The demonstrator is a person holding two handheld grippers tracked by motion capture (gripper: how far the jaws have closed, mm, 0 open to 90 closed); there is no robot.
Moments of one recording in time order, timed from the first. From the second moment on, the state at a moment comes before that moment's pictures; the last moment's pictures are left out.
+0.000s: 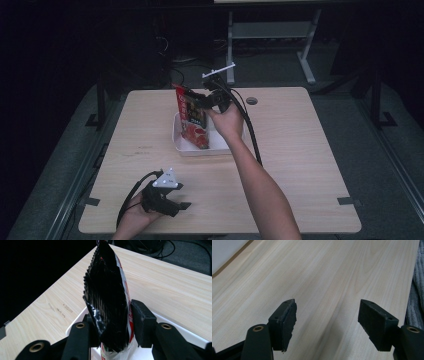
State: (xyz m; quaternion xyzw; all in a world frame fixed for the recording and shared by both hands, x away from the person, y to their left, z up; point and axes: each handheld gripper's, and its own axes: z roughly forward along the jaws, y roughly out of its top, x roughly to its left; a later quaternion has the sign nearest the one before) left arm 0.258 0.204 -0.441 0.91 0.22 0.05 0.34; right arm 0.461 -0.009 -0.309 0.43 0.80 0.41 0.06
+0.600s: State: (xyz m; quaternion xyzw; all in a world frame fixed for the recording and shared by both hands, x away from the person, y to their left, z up) left arm 0.259 0.205 -0.442 0.91 0.23 0.04 0.35; right arm 0.455 -0.017 -0.316 0.42 0.80 0.42 0.06
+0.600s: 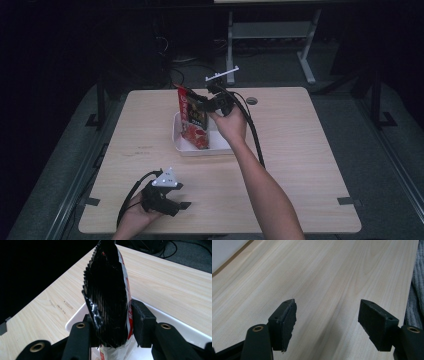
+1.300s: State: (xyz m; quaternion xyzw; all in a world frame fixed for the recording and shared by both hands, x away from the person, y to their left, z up) left arm 0.259 0.203 -0.443 0.91 0.23 0.04 0.35; right arm 0.448 -0.029 -0.325 0.42 0.81 0.41 0.05
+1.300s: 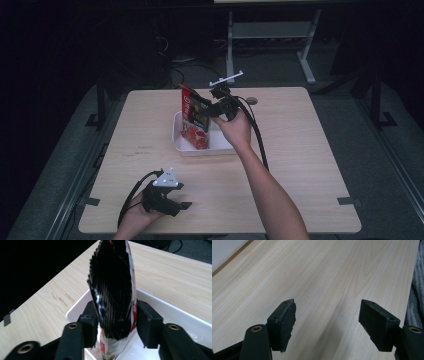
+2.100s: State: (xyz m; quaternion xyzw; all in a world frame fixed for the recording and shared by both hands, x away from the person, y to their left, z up) left arm 0.259 0.199 -0.444 0.91 0.23 0.04 0.34; right arm 0.426 -0.069 -0.328 0.39 0.81 0.44 0.01
